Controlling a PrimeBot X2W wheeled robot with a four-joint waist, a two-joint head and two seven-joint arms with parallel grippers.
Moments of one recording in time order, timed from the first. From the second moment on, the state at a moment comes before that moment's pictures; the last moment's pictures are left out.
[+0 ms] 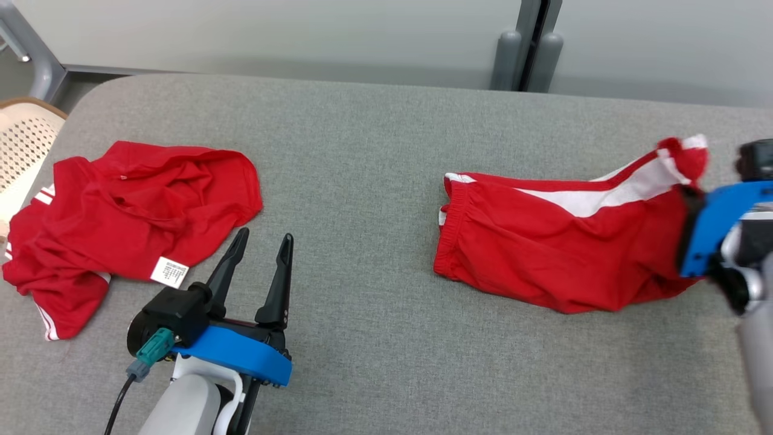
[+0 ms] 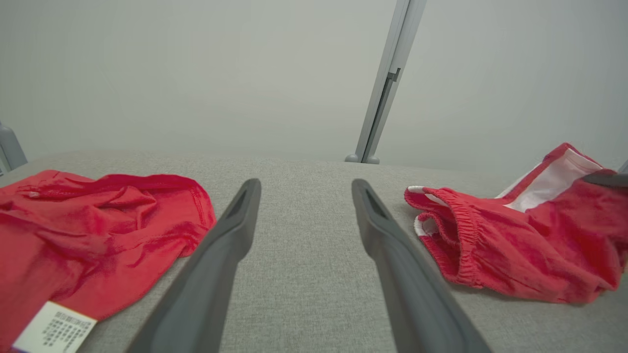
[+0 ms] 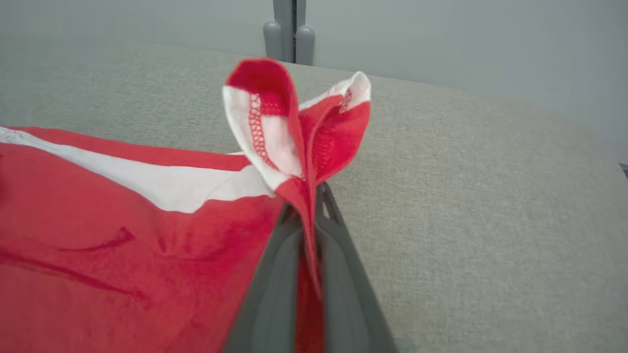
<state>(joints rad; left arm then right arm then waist) -0.26 0.20 -0.34 0.33 -0.45 -0.13 -0.26 -0.63 -0.35 -0.04 0.66 0.20 0.13 0.36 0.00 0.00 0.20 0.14</state>
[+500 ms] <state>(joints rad) -0.25 0.22 -0.39 0.34 -0.47 -0.13 -0.26 -0.63 -0.07 0.09 0.44 0.13 0.13 0.60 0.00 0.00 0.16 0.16</state>
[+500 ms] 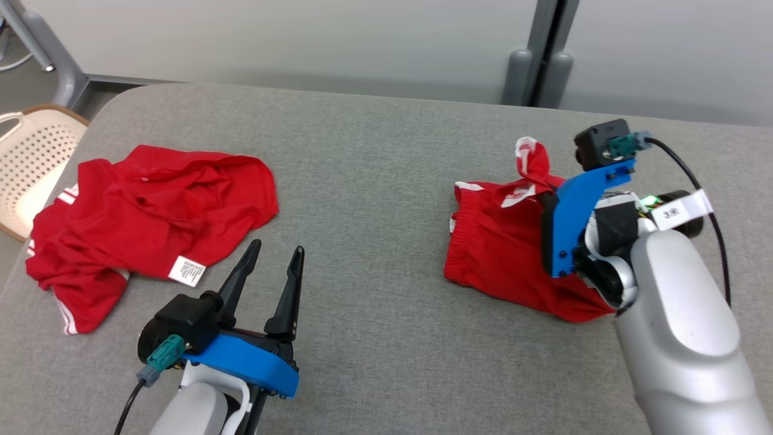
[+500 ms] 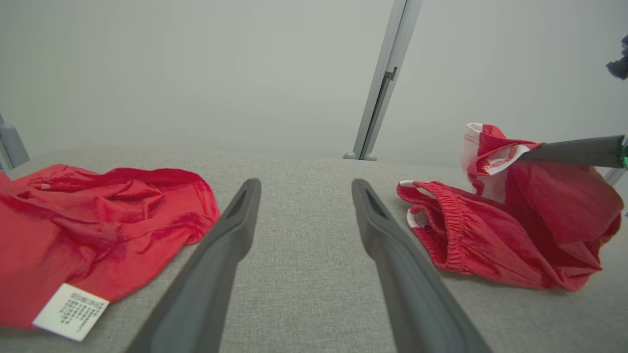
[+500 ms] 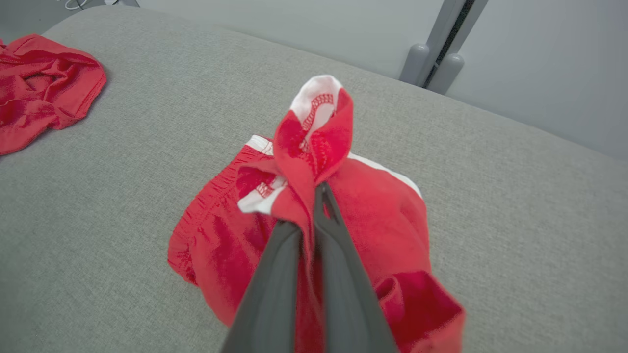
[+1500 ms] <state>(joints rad) -0.27 0.21 -0.37 0.33 -0.48 -0.13 -0.26 -0.76 -0.06 0.17 0.56 0.38 0.13 0.26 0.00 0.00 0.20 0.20</state>
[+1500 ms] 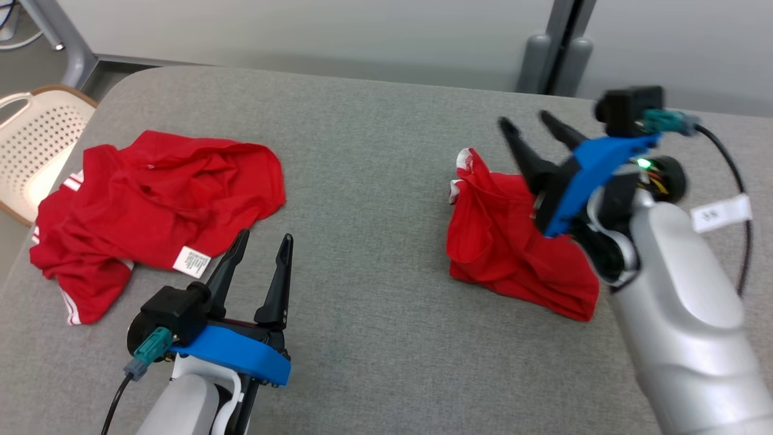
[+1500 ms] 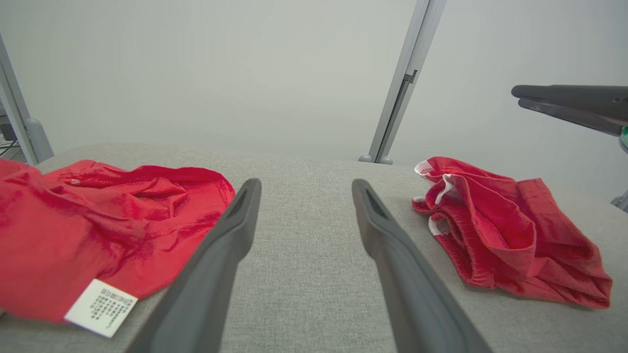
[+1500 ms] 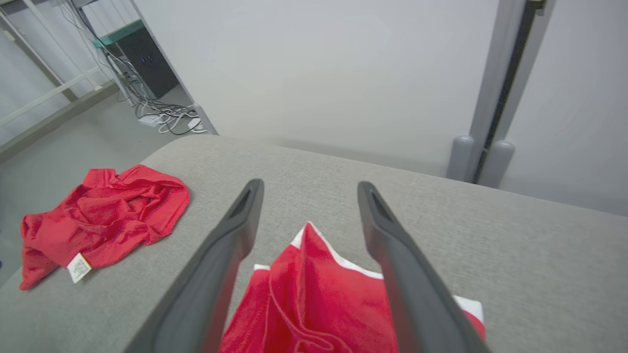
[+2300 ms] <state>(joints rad) -0.26 0.23 -0.38 0.34 -0.47 -0.13 -0.26 -0.52 -0.06 0.16 0.66 0.06 0.13 0.13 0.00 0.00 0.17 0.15</state>
